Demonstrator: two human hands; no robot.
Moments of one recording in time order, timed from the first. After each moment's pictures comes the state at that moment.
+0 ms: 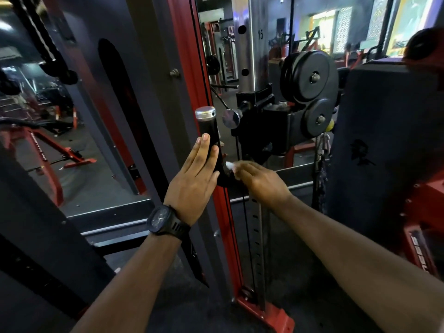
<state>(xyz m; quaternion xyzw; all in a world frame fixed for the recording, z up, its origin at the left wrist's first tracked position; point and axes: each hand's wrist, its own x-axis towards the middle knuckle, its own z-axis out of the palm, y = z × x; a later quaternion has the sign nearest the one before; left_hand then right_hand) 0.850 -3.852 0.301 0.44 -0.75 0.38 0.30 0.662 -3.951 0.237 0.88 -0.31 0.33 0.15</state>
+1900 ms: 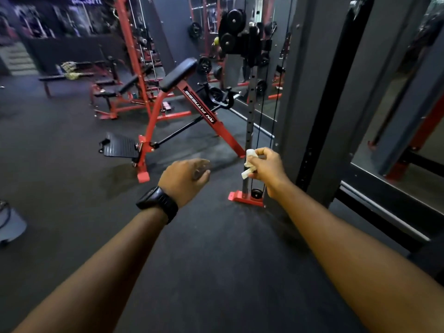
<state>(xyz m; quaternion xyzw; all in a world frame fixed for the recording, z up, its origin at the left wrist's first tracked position) 1.230 -3.152 0.252 0.94 -0.18 0.15 0.25 1.247 -3.373 0.237 0.72 -0.11 0.12 -0.67</state>
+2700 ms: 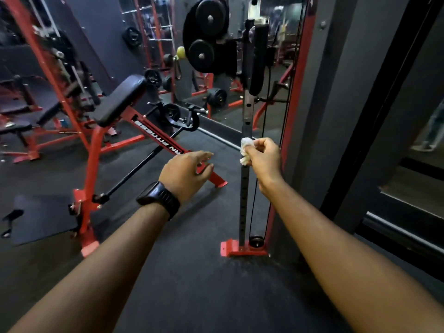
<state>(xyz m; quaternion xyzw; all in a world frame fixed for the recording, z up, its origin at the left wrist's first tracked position) 1.808 -3.197 0.265 0.89 -0.33 0.18 0.25 1.773 -3.390 0.246 0.68 -0.19 0.32 -0.63</state>
